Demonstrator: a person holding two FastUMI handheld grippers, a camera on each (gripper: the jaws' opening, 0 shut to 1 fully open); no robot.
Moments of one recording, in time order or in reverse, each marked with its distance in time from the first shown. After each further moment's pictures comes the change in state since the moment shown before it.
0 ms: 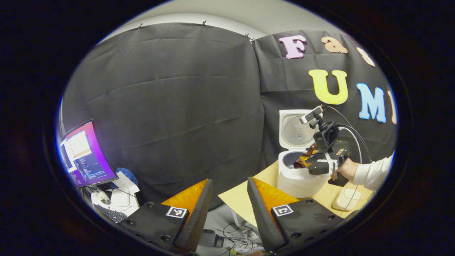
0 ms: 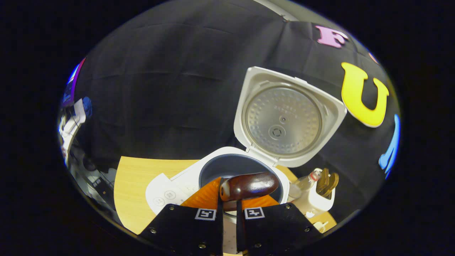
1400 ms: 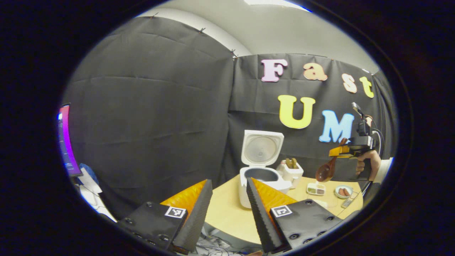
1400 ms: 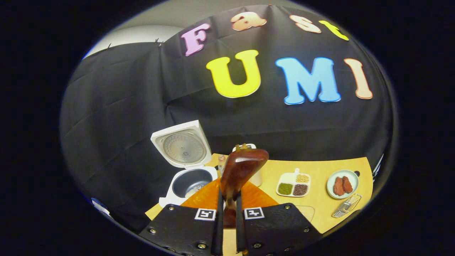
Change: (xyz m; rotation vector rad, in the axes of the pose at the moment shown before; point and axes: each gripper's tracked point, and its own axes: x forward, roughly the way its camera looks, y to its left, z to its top) left arm -0.020 -0.036 0.017 -0.135 -0.131 -0.411; right arm -0.296 -0.155 -0.042 0.831 -0.032 -0.426
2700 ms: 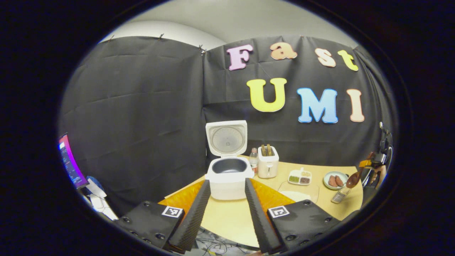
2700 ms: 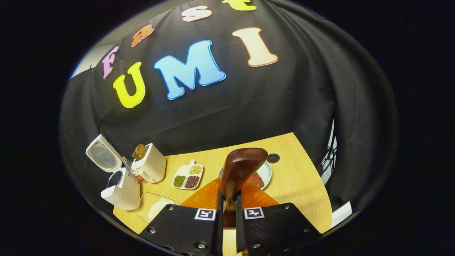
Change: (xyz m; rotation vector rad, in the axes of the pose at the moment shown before) left arm -0.048 -0.220 -0.001 0.215 0.091 0.048; right arm -0.047 -0.404 -0.076 0.244 0.056 -0.320
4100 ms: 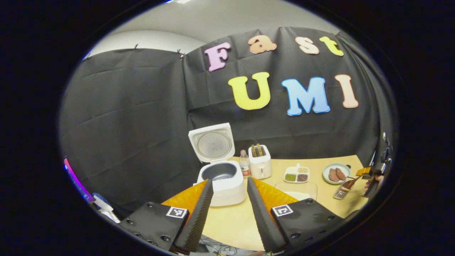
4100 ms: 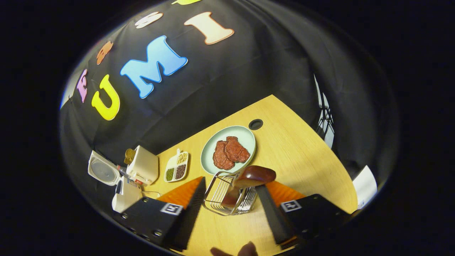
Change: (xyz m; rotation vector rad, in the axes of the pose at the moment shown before) left arm 0.036 -0.077 0.035 0.100 -0.009 -0.057; right arm -0.009 -0.052 -0.082 0.220 0.079 -0.054
